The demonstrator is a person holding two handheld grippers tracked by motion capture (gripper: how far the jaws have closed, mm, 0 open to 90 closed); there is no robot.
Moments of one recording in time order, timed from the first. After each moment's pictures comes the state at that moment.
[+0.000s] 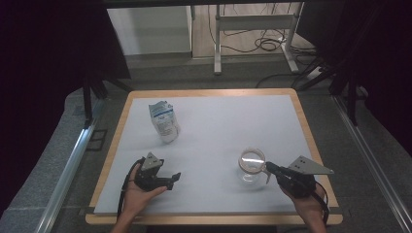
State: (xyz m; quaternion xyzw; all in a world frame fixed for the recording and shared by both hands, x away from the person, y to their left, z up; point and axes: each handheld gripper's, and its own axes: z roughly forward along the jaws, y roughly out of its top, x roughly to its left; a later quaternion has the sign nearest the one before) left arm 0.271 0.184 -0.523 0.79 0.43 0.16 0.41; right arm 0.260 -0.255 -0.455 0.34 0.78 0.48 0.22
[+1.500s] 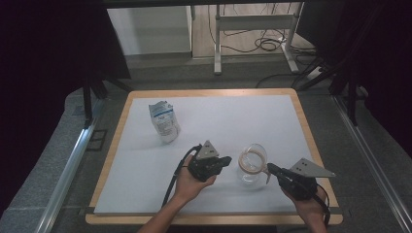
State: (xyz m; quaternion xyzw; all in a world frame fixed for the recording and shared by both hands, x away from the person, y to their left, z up) left arm 0.299 0.030 -0.469 0.81 0.30 0.10 0.49; right arm 0.256 -0.259 -0.458 0.35 0.78 0.48 0.23
